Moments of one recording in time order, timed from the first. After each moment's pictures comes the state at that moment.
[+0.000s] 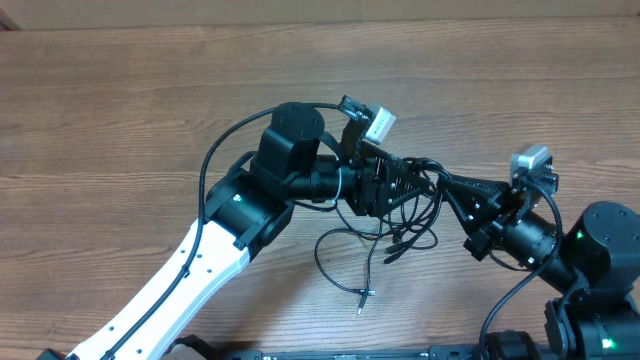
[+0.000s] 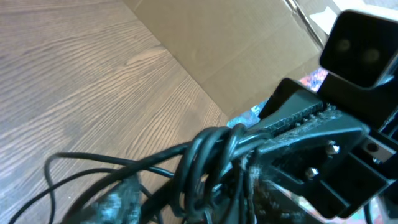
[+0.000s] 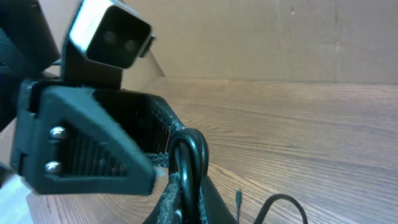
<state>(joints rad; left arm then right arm) -0.64 1.35 1.18 -0.19 0.80 -0.55 0.06 0.64 0.88 -0.50 -0.70 0.22</state>
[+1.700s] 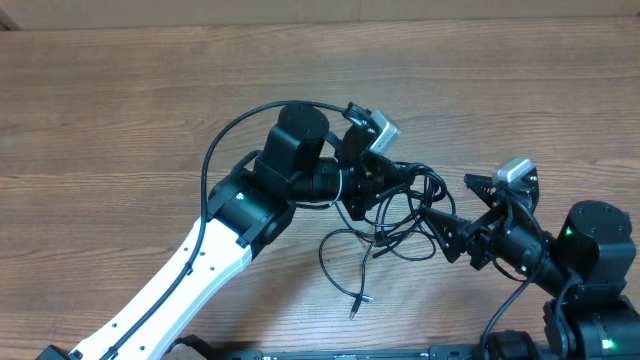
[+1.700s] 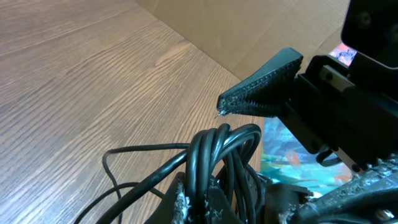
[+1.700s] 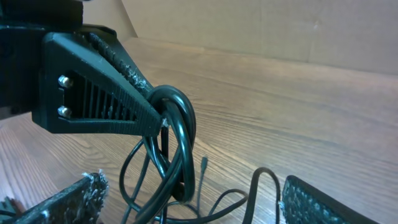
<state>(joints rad) -0.64 1.36 1.18 -0.27 0.73 -0.24 0.06 0.64 0.88 -0.68 -0.62 -0.03</state>
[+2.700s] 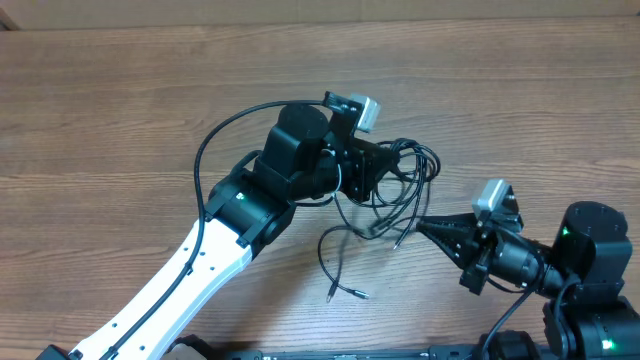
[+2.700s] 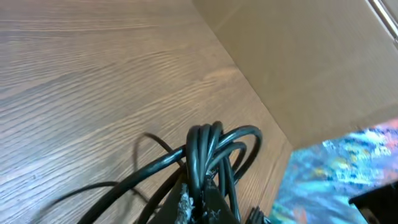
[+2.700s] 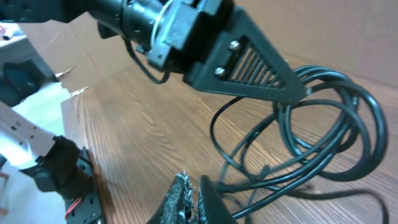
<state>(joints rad) -0.65 1.36 1.18 -0.27 0.48 -0.53 0.06 0.64 0.88 -0.74 -0.95 -0.22</state>
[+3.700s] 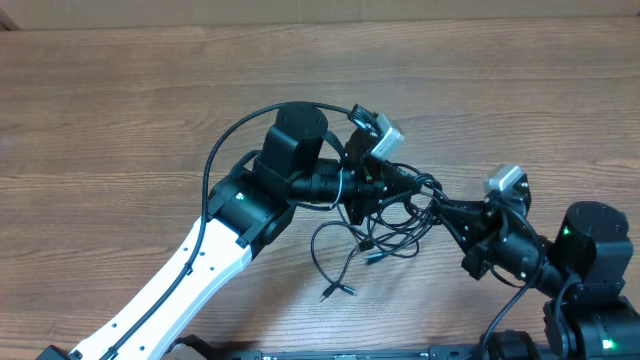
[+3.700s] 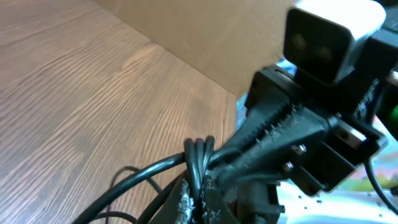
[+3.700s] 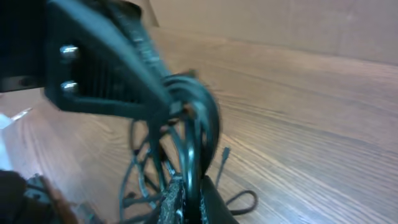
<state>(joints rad) -0.65 1.36 1.18 -0.23 0.85 -0.28 0.06 0.64 0.88 -0.74 -0.72 -0.08</state>
